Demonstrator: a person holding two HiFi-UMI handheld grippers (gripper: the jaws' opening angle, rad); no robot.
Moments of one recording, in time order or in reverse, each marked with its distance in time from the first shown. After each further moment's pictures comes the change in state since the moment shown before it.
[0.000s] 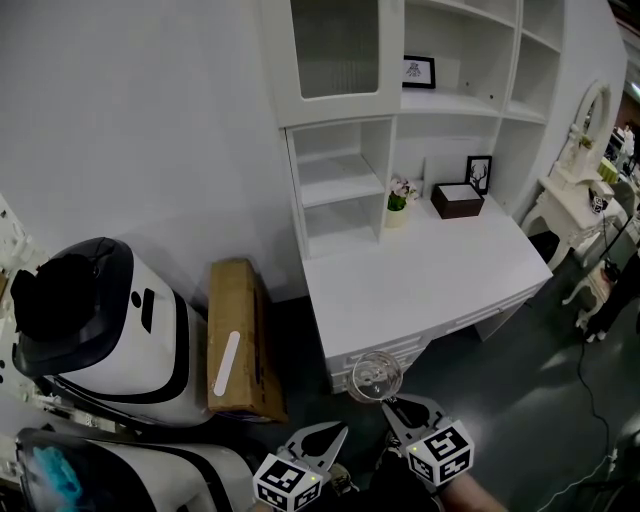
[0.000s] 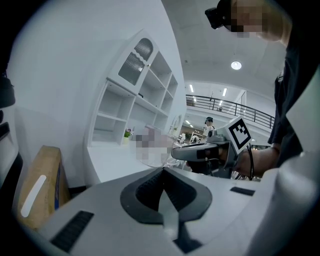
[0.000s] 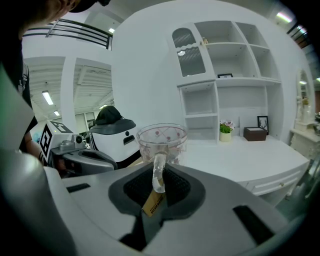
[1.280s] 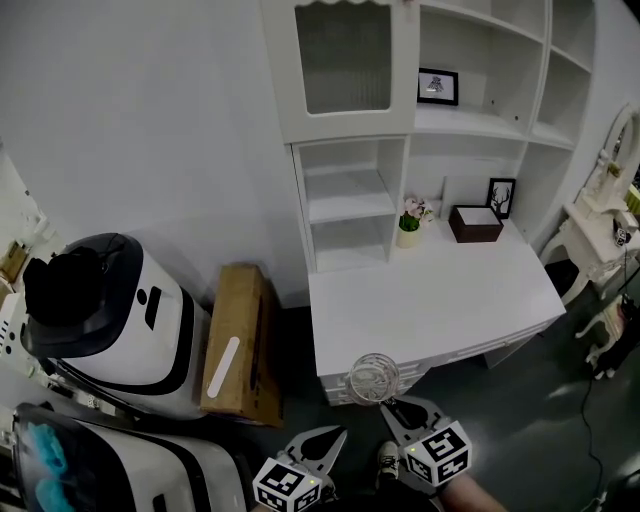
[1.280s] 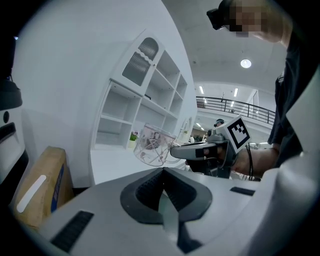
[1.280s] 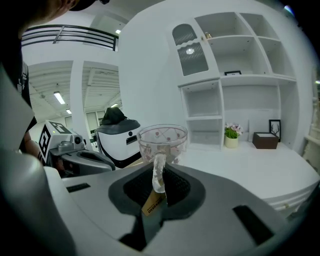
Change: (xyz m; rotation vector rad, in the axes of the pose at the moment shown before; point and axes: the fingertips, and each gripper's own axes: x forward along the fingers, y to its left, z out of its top) left arm 0.056 -0.004 0.024 -0.038 -0.033 0.121; right arm 0.013 -0.063 0.022 -0.057 0.004 0.122
